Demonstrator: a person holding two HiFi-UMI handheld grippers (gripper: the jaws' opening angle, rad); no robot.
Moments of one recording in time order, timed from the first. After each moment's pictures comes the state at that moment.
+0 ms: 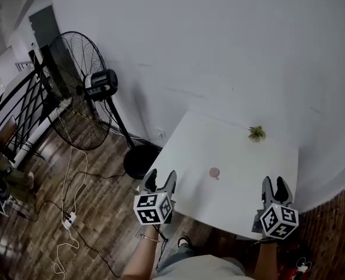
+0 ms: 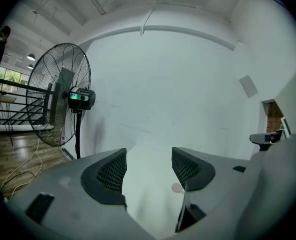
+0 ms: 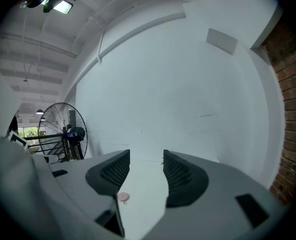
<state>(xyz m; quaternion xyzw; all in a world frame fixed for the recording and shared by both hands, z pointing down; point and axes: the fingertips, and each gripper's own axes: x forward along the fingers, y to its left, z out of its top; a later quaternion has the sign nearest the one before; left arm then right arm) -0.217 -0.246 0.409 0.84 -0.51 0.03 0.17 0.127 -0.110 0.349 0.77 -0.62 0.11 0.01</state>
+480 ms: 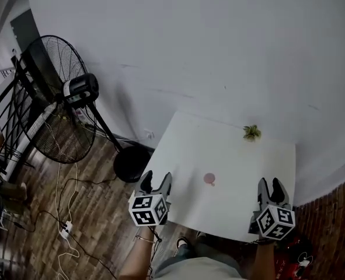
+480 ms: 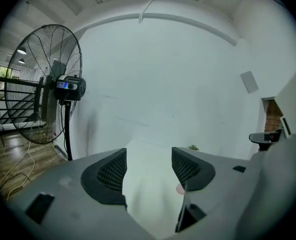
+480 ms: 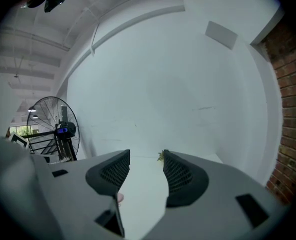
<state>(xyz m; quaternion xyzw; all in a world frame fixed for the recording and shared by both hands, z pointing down) -0.196 -0.305 0.437 0.86 -0.47 0.06 0.18 0.138 -0.147 0.372 0.79 -0.59 0.14 0.03</state>
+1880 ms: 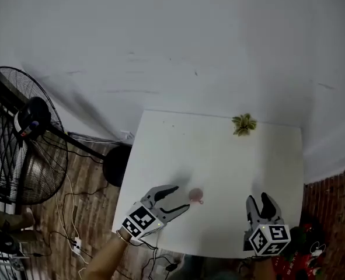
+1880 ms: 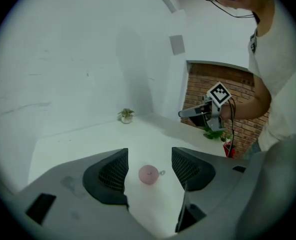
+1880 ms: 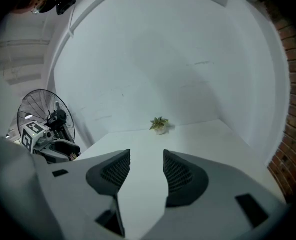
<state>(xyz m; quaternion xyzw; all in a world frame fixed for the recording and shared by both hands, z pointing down) -0.027 -0.291 0.520 0.97 0.01 0.25 0.06 0.171 -0.183 0.498 0.77 -0.58 0.27 0.06</state>
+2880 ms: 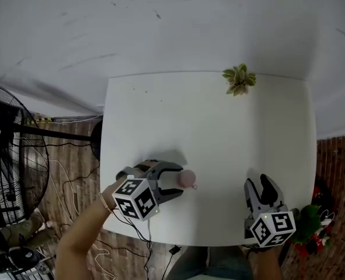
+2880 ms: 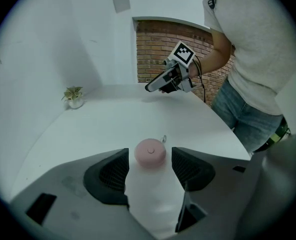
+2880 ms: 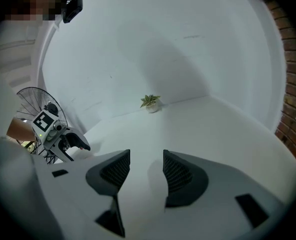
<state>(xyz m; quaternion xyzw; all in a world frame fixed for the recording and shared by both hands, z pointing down) -0.001 -0.276 0.613 0.87 0.28 0.39 -0.12 0.173 -0.177 0.577 0.76 -0.55 0.34 0.06</state>
